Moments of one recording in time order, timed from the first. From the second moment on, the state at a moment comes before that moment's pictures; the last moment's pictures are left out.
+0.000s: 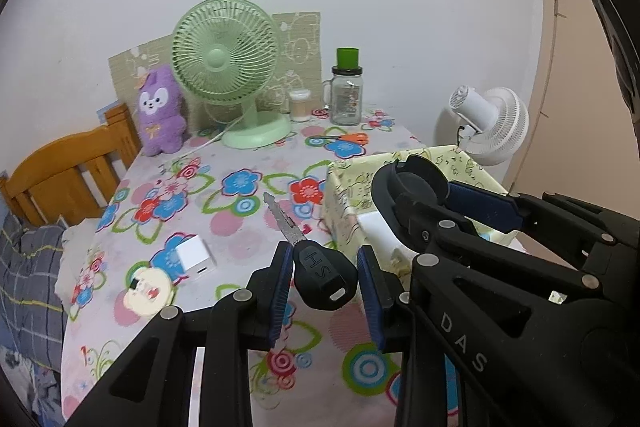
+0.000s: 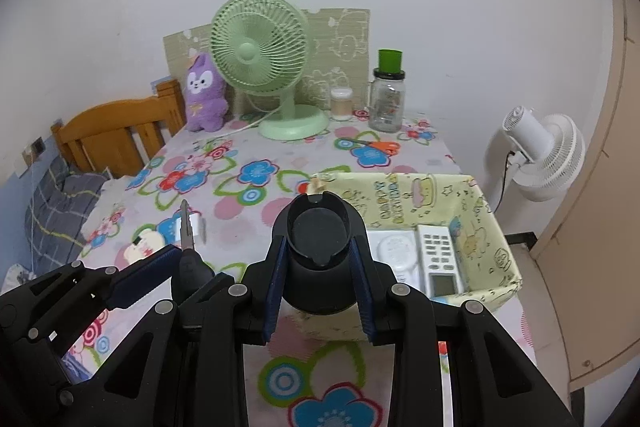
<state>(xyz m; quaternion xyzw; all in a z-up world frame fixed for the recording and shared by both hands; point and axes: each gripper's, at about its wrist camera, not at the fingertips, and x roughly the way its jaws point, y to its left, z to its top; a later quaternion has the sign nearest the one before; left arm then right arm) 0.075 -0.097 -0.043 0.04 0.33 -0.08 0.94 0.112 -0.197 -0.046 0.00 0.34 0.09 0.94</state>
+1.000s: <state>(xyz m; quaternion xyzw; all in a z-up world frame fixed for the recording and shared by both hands) 0.152 -0.160 -0.084 0.07 0.38 -0.13 0.91 0.185 -0.260 -0.093 0.02 0.40 0.05 0.92</state>
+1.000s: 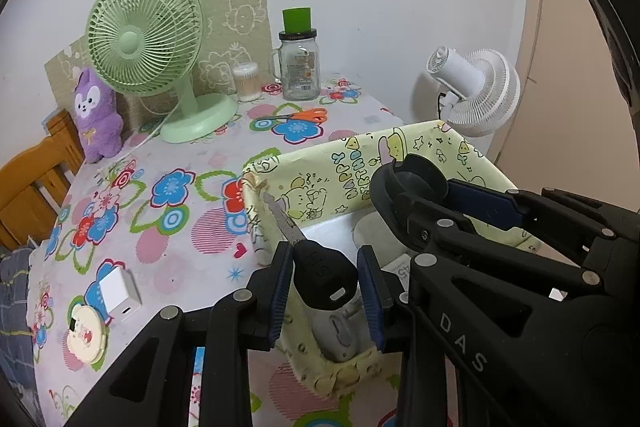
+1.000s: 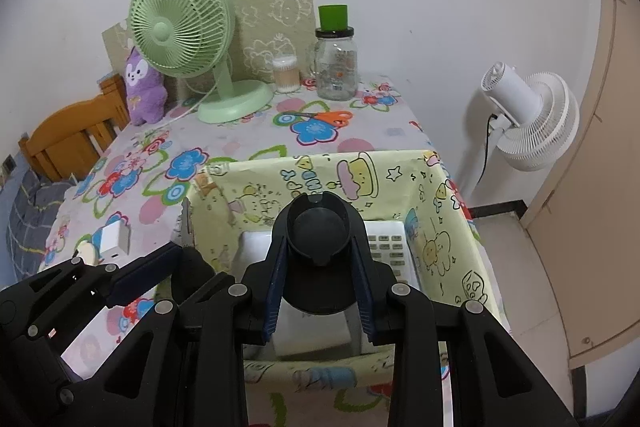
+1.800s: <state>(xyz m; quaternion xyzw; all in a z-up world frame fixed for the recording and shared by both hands) 0.192 -0.181 -0.100 0.10 0.40 -0.13 0.90 0.226 -0.280 -0.118 0.06 0.43 0.05 0.90</state>
